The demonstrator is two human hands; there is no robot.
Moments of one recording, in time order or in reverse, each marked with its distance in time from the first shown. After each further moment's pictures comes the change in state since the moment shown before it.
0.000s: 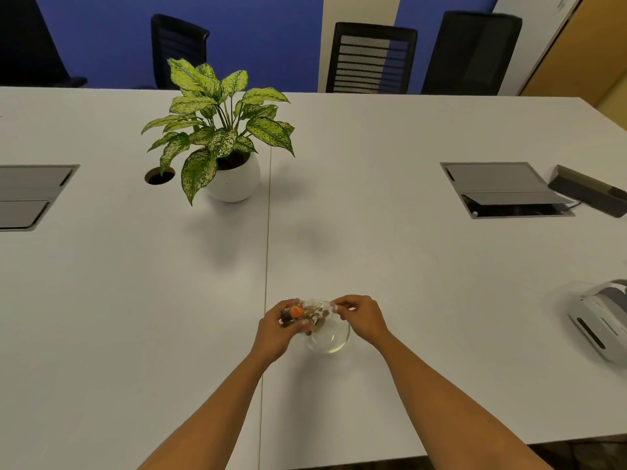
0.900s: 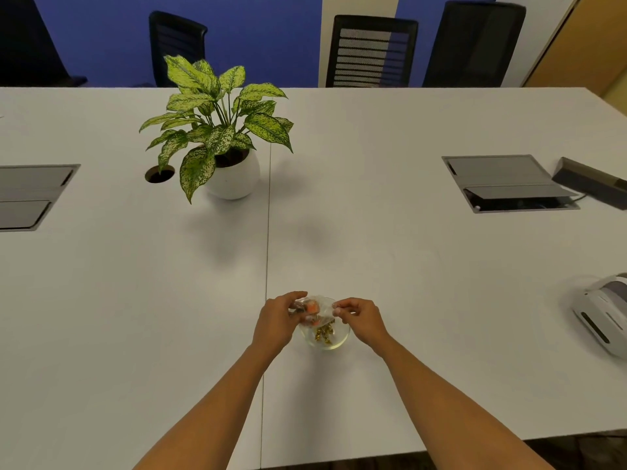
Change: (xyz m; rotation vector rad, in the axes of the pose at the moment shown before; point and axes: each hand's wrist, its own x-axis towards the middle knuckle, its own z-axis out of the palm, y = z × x) left_hand 0.009 0.016 0.004 0.381 0.047 0.108; right_hand -0.007 0.013 0.006 0.106 0.005 0.083
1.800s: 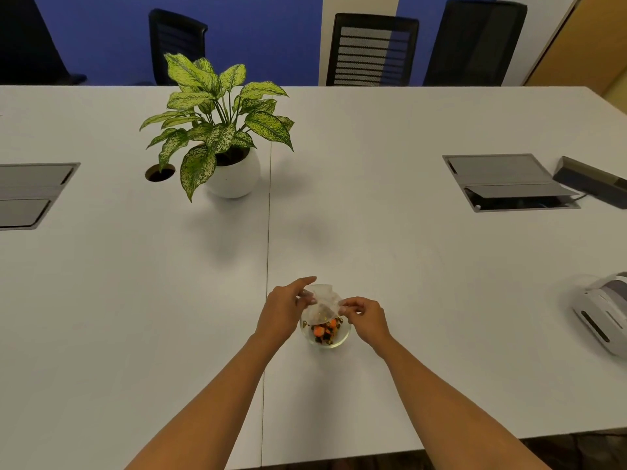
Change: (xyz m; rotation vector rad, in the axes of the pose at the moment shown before) left_hand 0.005 0.019 -0.005 0.044 0.021 0.195; right_hand -0.002 0.002 -0.001 0.026 0.079 0.047
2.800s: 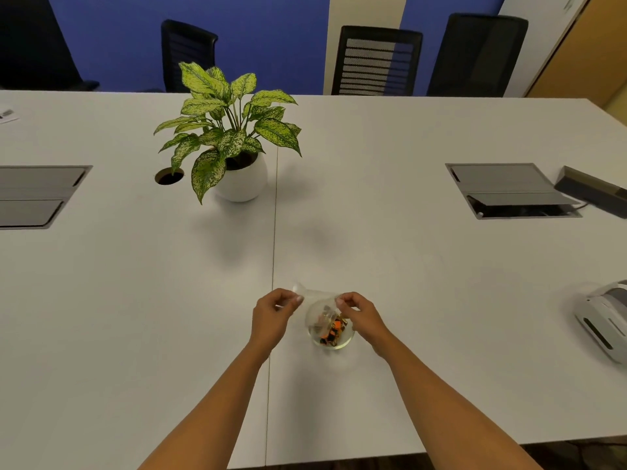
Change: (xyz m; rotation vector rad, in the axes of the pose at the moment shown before) left_hand -0.022 -0.017 -0.016 -0.451 0.154 -0.299; right_hand -0.019 -0.030 0.003 0.116 -0.183 0.040
